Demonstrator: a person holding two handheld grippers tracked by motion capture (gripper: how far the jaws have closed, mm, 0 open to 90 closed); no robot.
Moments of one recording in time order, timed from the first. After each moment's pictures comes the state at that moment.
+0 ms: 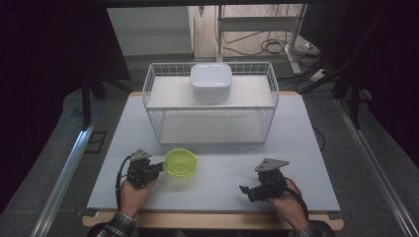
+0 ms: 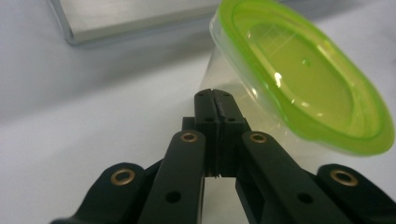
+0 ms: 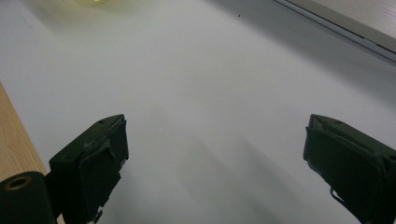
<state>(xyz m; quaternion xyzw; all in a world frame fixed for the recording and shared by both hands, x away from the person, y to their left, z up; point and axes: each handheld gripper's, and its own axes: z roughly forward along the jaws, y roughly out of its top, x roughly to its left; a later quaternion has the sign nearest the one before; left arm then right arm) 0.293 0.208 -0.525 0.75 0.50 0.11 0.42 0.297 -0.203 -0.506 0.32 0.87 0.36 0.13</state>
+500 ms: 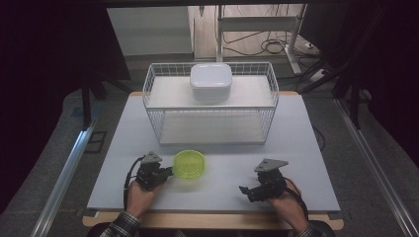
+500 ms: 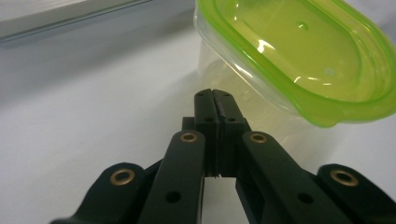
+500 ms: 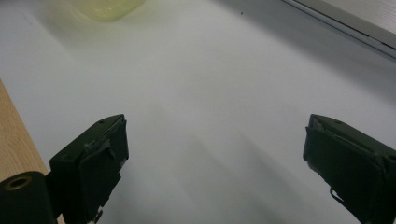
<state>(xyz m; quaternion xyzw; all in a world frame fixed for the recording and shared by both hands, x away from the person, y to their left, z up) 0.296 0.184 -0.534 0.79 0.45 0.09 0.41 0.297 -0.203 -0.507 0.31 0.87 0.36 0.12</state>
